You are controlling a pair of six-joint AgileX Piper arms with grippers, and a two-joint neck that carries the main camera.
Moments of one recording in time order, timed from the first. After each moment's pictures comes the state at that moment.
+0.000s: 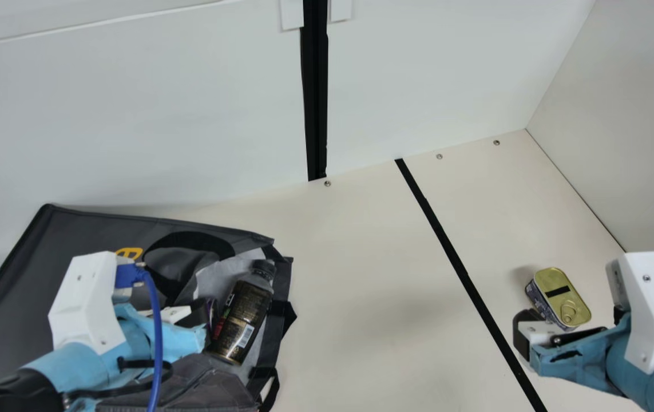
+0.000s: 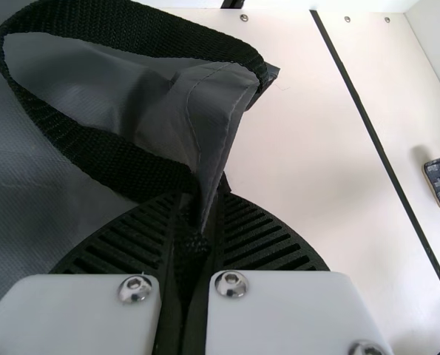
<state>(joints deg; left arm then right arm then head) -31.5 81.3 -66.2 -21.2 36.0 -4.3 -21.1 42.9 -59.7 -2.7 69.8 -4.1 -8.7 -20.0</state>
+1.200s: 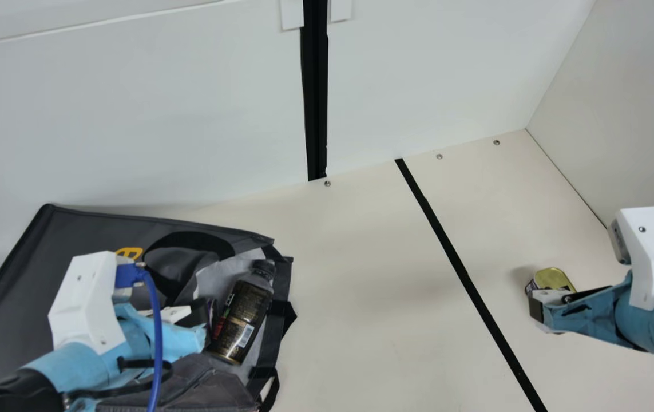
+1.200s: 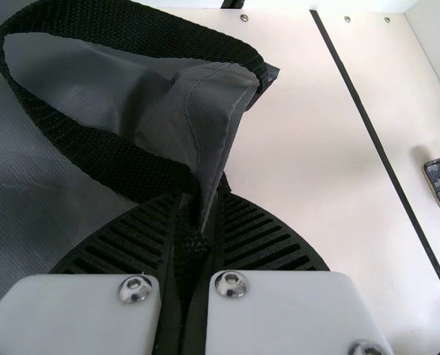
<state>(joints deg) -31.5 81.3 -66.2 -21.2 36.0 -4.3 -31.8 54.6 -64.5 0.0 69.9 -14.9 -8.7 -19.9</state>
